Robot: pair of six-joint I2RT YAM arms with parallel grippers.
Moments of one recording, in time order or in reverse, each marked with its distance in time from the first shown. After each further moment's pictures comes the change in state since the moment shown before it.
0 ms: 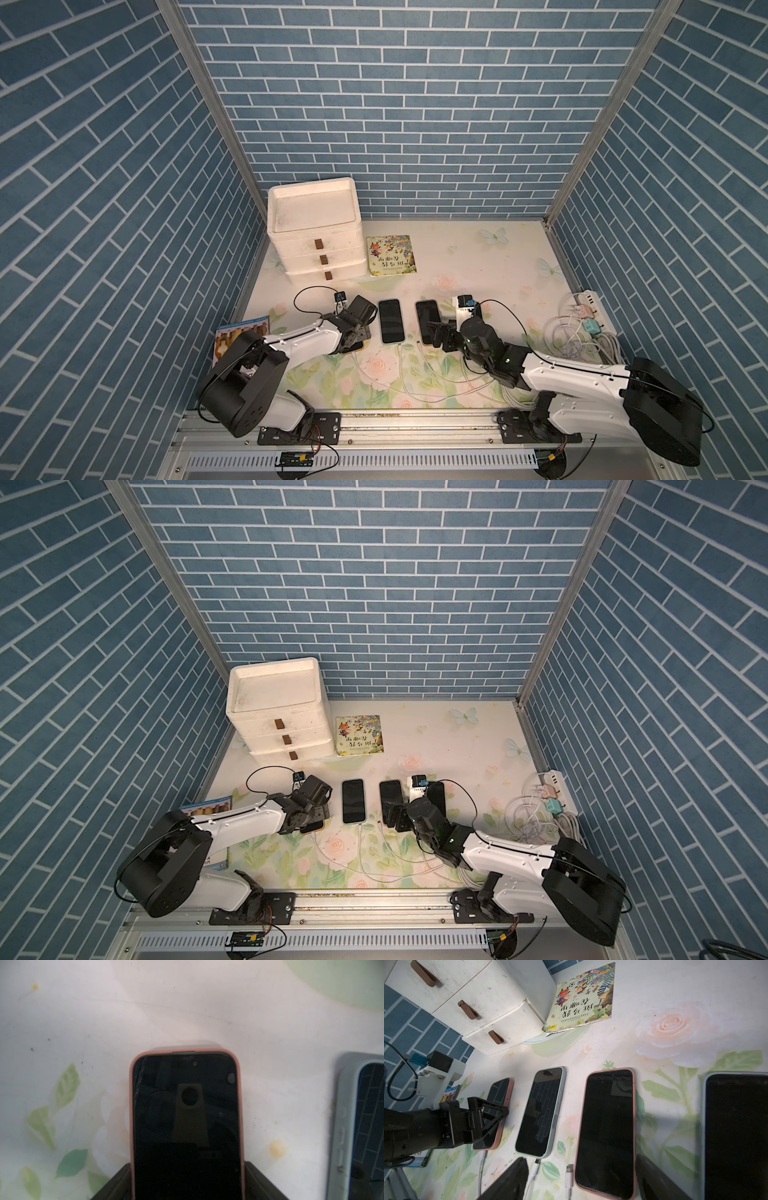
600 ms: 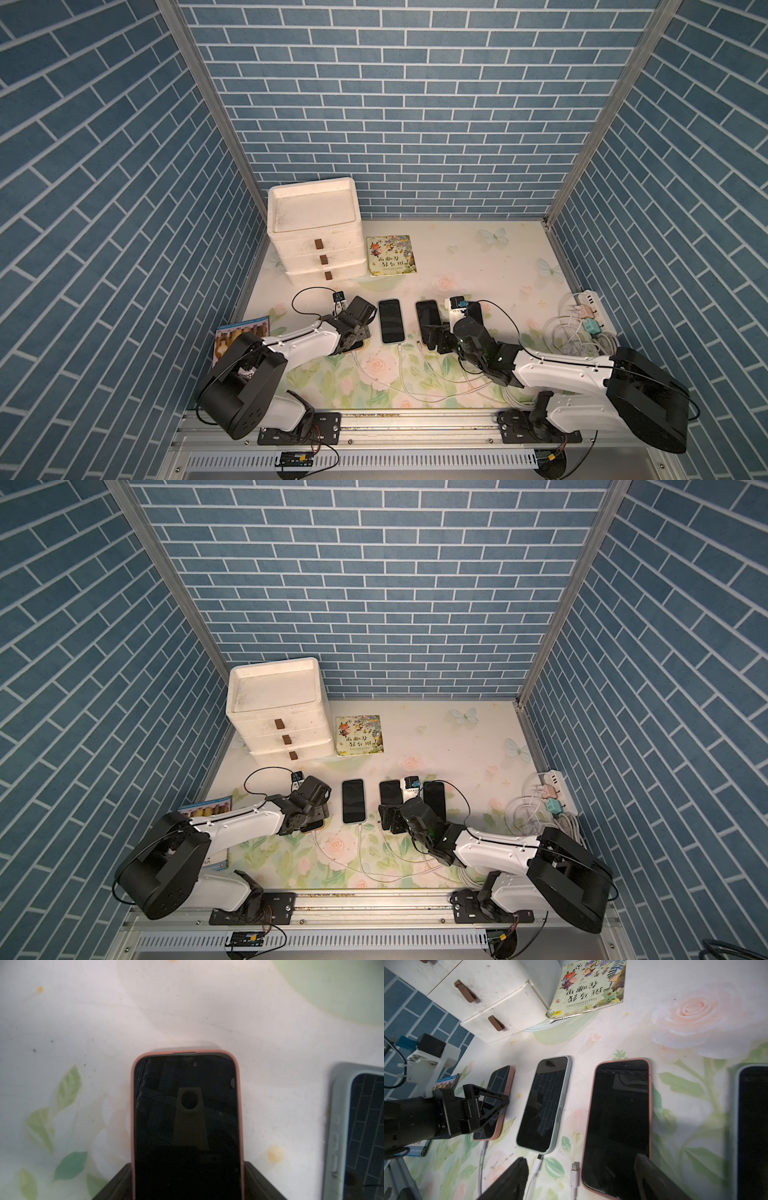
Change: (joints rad) left arm 0.002 -0.021 -0.014 0.025 -0.007 -0.019; right arm 0.061 0.122 0.047 0.051 -0.029 -0.008
